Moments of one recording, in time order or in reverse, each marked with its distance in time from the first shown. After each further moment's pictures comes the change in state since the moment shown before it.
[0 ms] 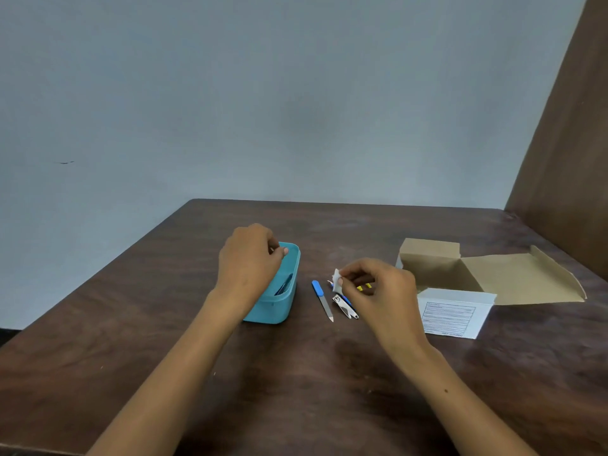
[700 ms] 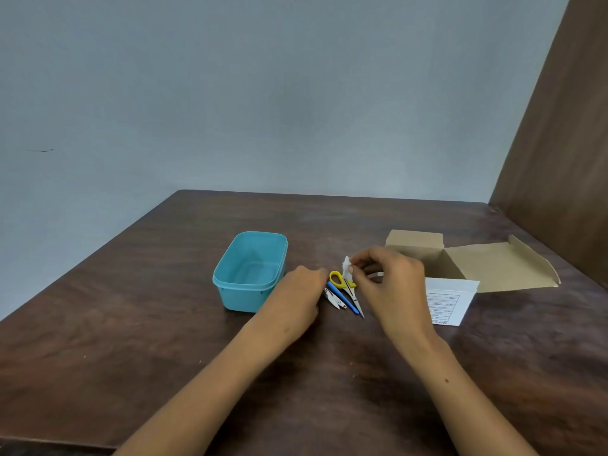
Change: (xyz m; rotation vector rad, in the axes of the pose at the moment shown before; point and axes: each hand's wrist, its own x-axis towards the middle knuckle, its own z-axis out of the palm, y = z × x) left_hand -0.045 0.041 0.055 0.143 -0.393 0.321; right_hand 0.000 0.008 -0.020 -0.062 0.091 -0.017
